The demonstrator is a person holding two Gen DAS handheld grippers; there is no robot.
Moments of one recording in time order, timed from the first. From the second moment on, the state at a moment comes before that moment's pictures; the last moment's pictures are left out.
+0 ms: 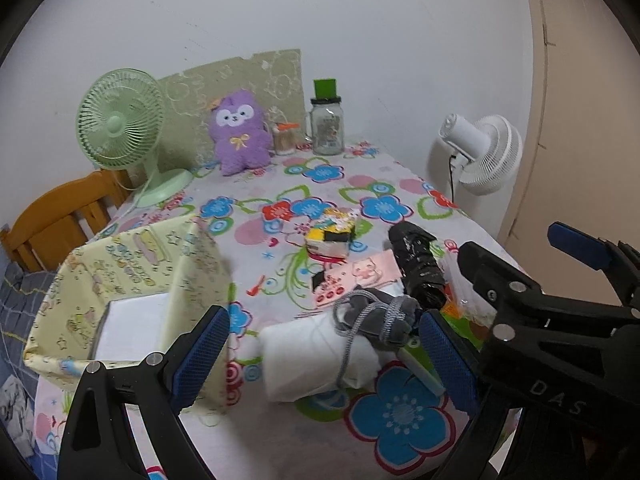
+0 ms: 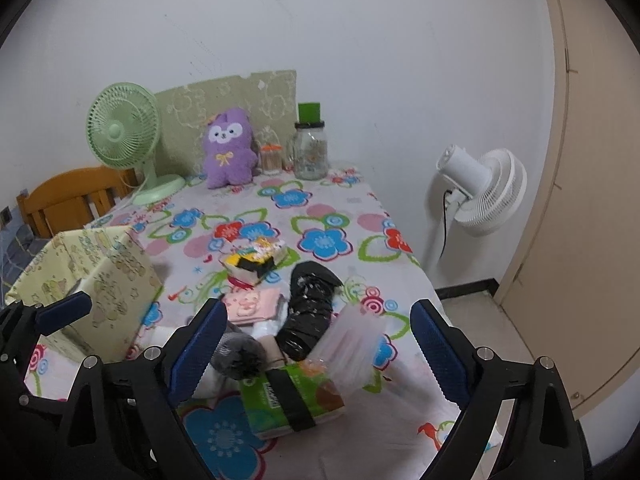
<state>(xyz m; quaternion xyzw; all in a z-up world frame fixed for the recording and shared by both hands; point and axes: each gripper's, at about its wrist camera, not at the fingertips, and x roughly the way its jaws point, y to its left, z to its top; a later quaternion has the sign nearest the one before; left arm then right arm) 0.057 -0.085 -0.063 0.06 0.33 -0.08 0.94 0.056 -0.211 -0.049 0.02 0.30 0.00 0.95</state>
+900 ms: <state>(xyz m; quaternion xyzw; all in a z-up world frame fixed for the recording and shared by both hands) 0.111 -0.118 -0.115 0.07 0.41 -0.12 0.90 0.115 -0.242 -0.119 0.08 0.41 -0.01 0.91</state>
